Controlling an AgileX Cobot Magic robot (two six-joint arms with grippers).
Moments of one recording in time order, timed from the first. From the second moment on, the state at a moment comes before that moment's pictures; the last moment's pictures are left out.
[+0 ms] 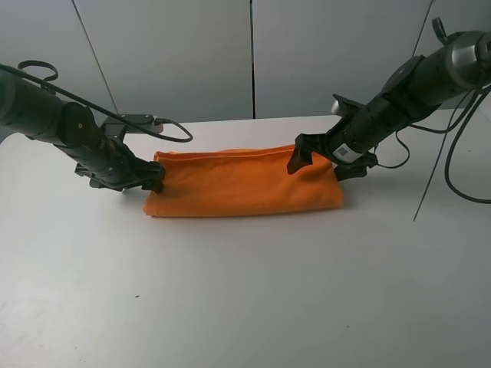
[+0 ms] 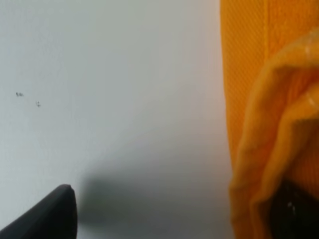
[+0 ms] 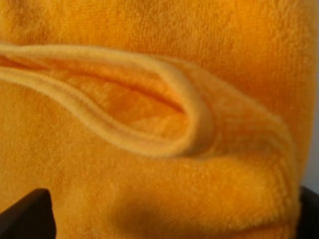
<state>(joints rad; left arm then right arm) -0.24 2.07 -1.08 0.04 0.25 -0.16 0.20 2.13 -1.21 0.80 0.57 -0.51</state>
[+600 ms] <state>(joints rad) -0.24 2.07 -1.08 0.04 0.25 -0.16 0.22 2.14 -1.21 0.88 0.57 -0.55</state>
